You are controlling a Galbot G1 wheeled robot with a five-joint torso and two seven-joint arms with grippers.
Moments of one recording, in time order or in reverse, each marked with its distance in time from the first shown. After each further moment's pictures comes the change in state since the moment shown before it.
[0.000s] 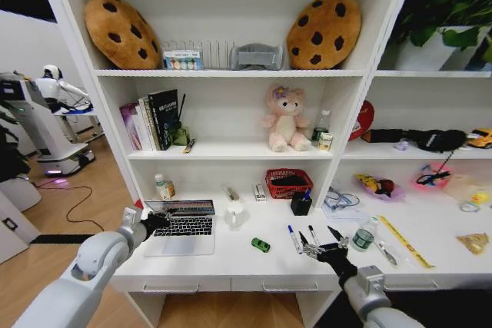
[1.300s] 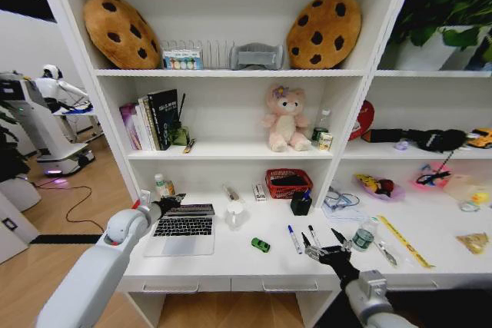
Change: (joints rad) left arm -0.199 -0.062 0.152 0.211 0.014 -0.035 0.016; right arm -0.019 0.044 0.006 -0.003 -0.039 0.020 0.003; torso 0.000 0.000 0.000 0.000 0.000
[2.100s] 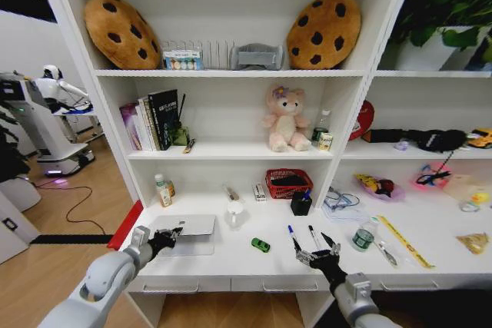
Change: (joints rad) left arm 0.414 0.004 -0.113 -0.180 0.176 -0.073 0.080; right arm 0.014 0.002 -0.082 -0.054 -0.061 0.036 -0.007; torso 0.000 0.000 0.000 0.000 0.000
